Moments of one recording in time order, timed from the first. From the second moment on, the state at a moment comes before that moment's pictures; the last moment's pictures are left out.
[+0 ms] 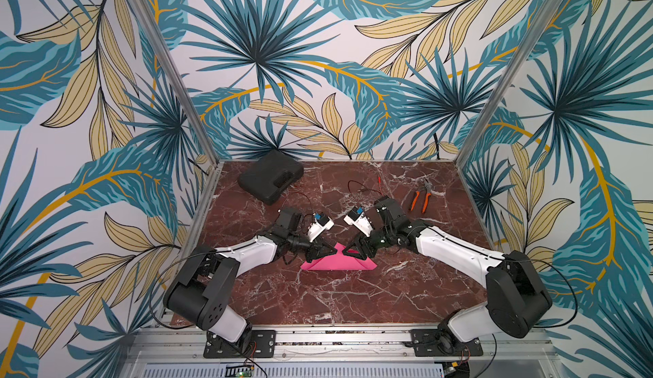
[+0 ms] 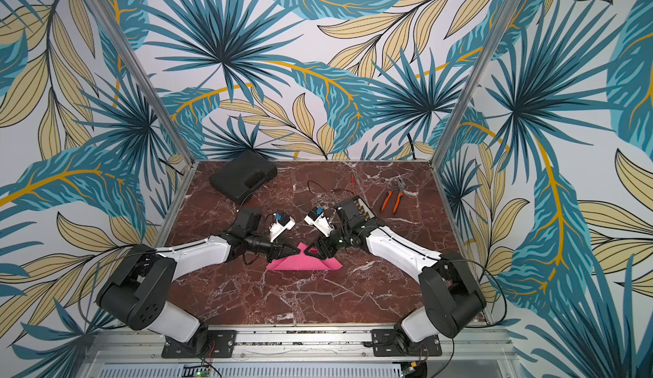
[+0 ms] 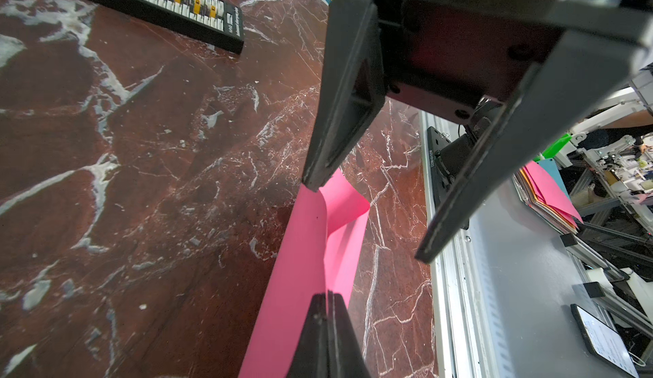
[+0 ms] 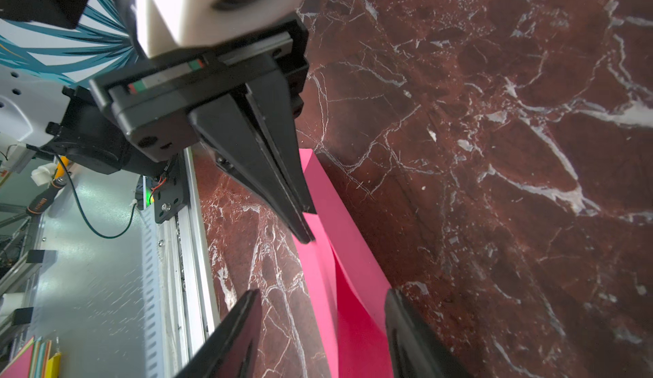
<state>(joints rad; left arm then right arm) -0.44 1.55 0.71 0.05 0.98 0.10 0.54 1.50 0.94 -0.33 -0.67 -0.12</state>
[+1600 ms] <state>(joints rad) -0.43 1.25 0.78 0.32 1.18 -0.05 0.51 1.35 1.15 -0.61 -0.95 -0.45</state>
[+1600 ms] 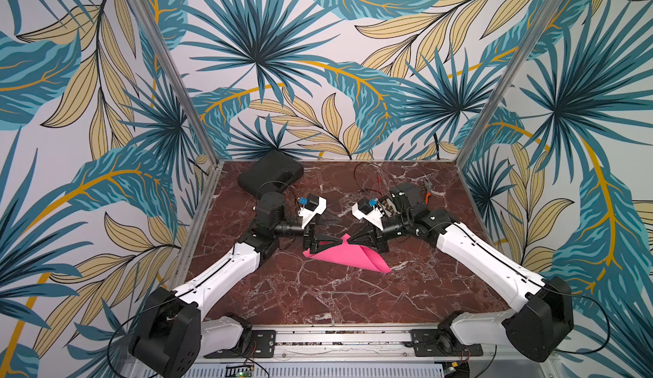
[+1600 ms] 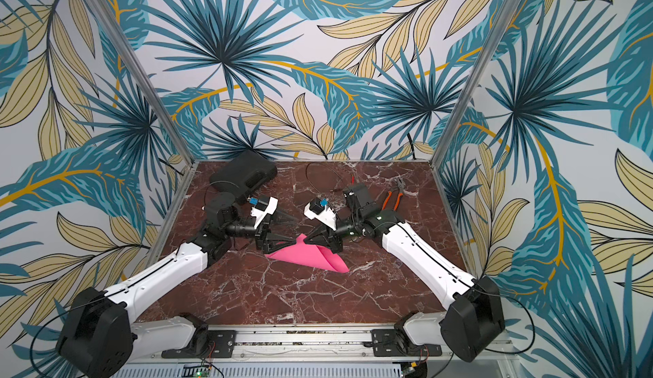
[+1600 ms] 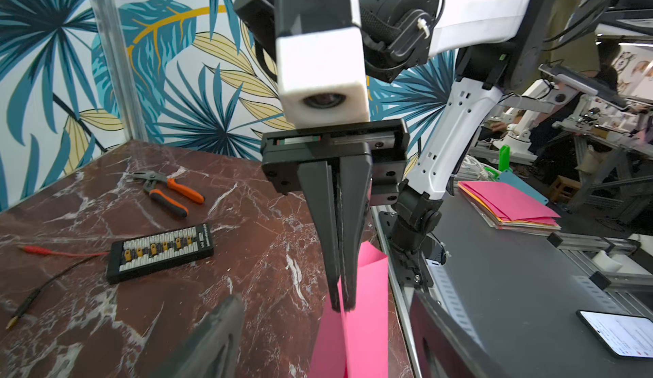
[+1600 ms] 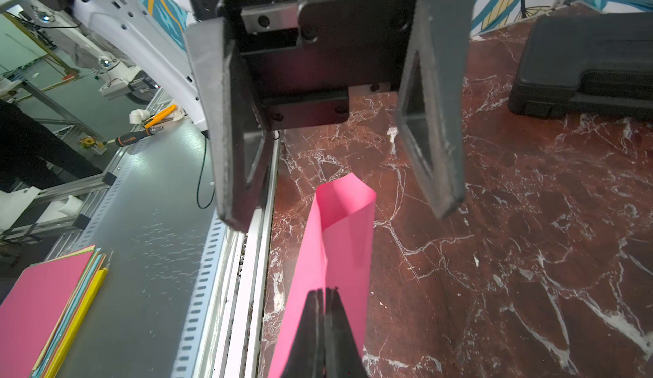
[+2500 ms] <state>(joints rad) -0.51 1.34 0.90 -0.15 1.18 0.20 0.51 1.37 1.24 -0.76 -0.97 -0.55</state>
